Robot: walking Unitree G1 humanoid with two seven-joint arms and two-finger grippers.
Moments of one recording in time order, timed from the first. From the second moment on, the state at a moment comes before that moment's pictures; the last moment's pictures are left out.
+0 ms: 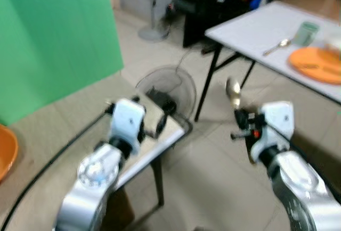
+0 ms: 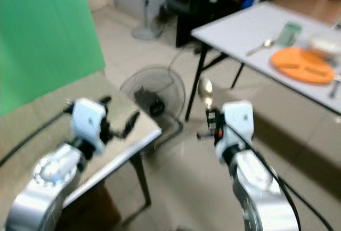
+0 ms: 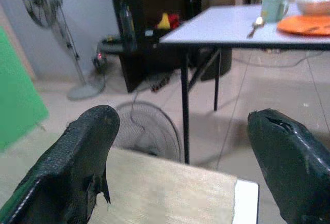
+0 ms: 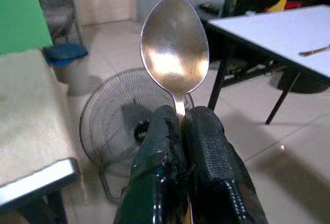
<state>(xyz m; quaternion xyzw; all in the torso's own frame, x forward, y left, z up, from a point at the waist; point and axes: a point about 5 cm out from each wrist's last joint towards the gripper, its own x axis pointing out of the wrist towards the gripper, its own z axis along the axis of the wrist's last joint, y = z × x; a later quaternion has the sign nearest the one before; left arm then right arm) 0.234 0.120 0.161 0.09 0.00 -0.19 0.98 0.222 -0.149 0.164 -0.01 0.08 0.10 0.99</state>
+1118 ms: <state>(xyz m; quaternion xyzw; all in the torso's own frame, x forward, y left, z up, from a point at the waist) 0.236 0.118 0.160 0.07 0.01 -0.21 0.98 0.217 -0.159 0.156 -0.01 0.10 0.04 0.99</state>
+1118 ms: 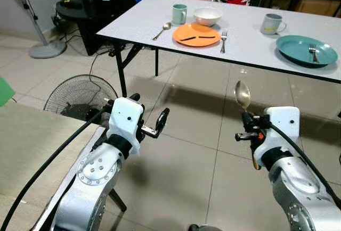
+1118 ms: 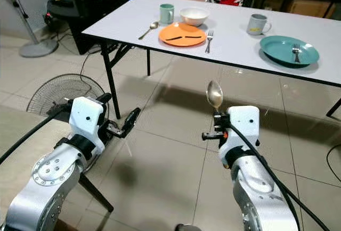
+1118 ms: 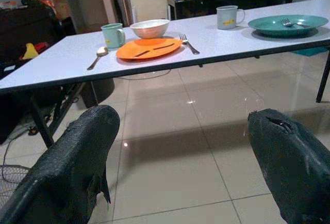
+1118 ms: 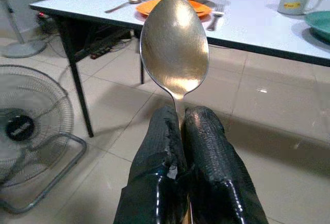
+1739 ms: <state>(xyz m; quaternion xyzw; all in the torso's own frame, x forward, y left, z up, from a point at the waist) 0.239 0.122 0.155 0.07 0.02 -0.21 0.98 0.216 -0.154 0.158 0.00 0.09 0.05 0.99</state>
